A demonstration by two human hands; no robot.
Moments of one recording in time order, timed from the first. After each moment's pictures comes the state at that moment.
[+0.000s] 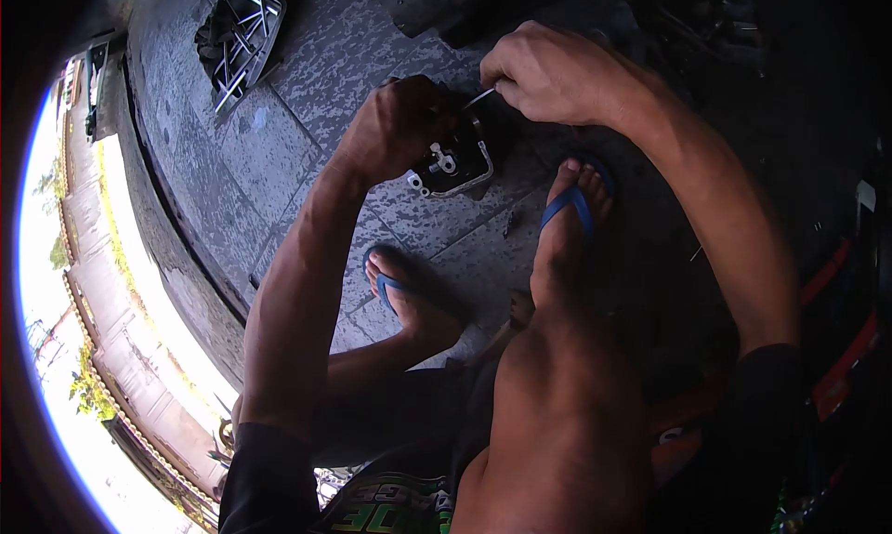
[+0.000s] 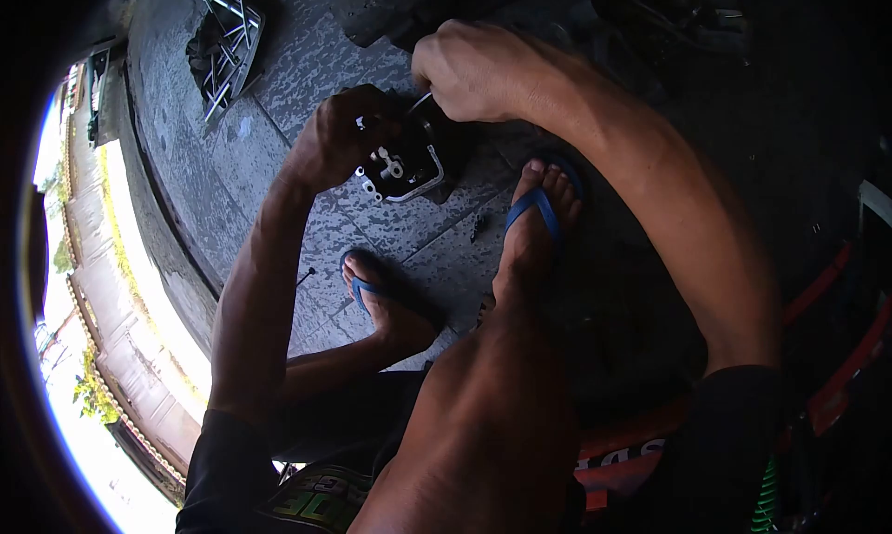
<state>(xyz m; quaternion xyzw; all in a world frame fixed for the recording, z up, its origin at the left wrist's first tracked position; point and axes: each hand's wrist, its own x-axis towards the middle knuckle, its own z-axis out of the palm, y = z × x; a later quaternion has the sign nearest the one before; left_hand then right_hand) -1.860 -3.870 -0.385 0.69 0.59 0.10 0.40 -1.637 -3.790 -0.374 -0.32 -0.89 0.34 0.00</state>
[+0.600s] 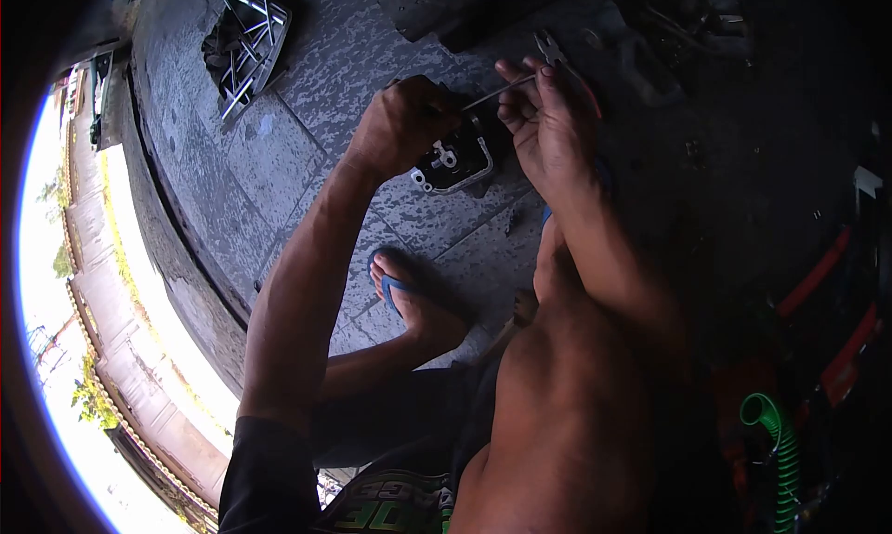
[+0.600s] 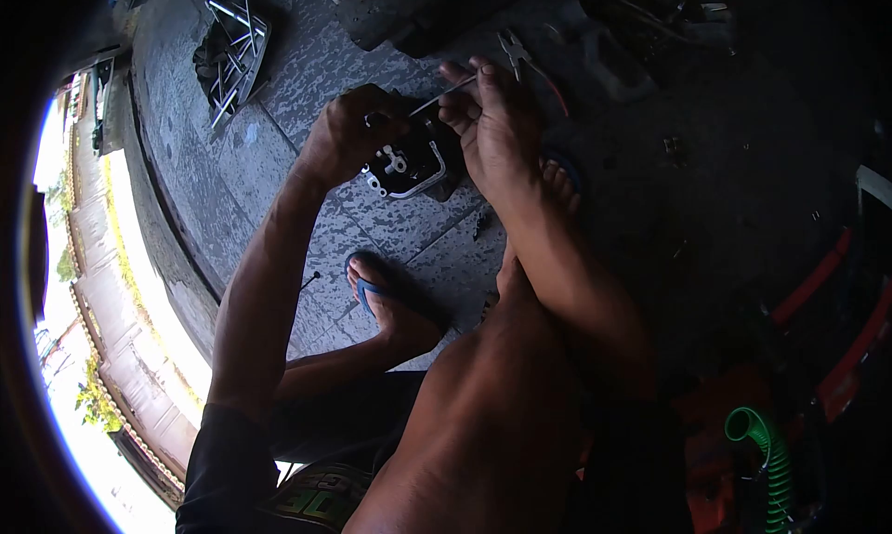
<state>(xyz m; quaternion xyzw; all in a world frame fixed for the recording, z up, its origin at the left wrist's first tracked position) -1.857 -3.872 -0.387 0.71 0.59 0.11 0.36 -1.663 -3.883 -0.439 -0.32 -0.04 0.74 0.58</state>
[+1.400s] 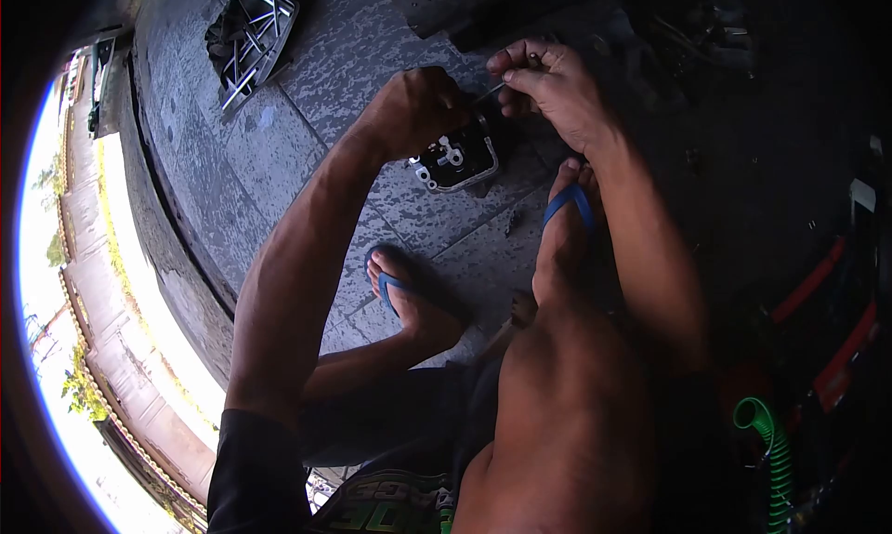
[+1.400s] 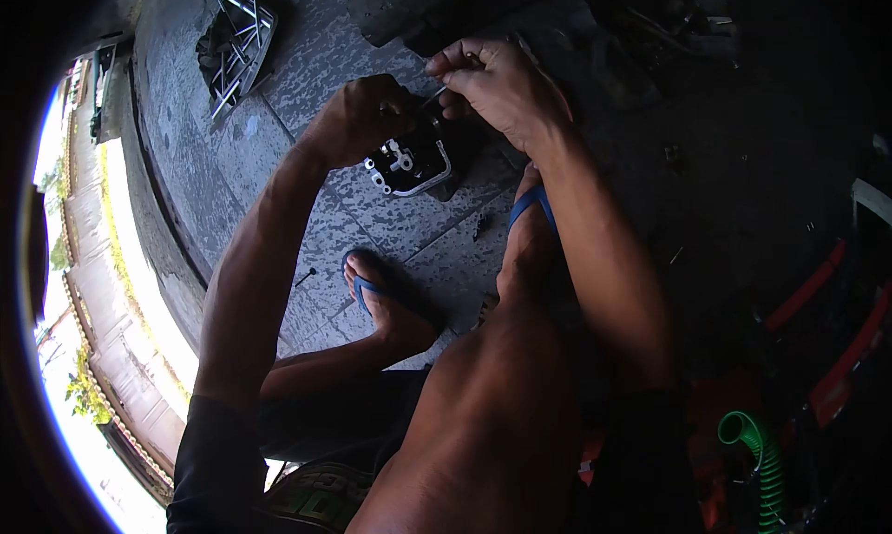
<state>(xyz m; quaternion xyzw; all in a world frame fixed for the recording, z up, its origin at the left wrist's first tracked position) -1.853 -3.857 -0.375 0.71 0.59 0.01 0.39 -1.643 -3.834 -0.419 -0.40 -0.42 0.76 0.30</state>
